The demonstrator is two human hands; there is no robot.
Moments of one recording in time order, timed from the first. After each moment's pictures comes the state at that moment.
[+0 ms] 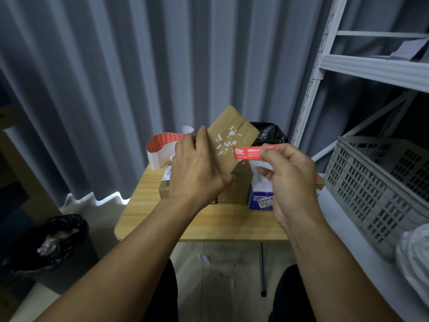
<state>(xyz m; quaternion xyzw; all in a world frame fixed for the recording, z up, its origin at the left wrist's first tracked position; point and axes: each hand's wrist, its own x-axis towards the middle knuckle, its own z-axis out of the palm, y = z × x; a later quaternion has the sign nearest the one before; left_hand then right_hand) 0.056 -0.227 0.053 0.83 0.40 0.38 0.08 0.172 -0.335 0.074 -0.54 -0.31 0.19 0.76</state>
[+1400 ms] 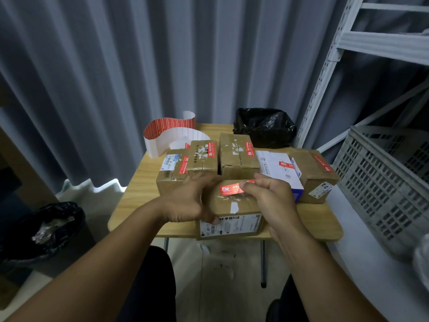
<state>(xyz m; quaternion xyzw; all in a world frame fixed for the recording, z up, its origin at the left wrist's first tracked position) 0.030 -0.169 -0.018 0.90 0.28 0.06 0.33 0.187 -0.302 -0.002 -0.67 -0.31 0.31 0.60</state>
